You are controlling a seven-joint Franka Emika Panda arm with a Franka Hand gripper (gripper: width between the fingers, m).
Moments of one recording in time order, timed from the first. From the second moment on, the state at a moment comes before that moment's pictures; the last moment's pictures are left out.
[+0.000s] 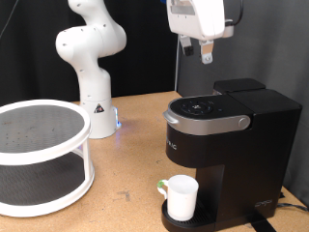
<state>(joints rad) 0.45 -0.23 -0.27 -2.11 0.10 2.09 -0.53</state>
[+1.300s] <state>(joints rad) 0.45 -0.17 -0.27 -2.24 0.08 2.28 -0.52</state>
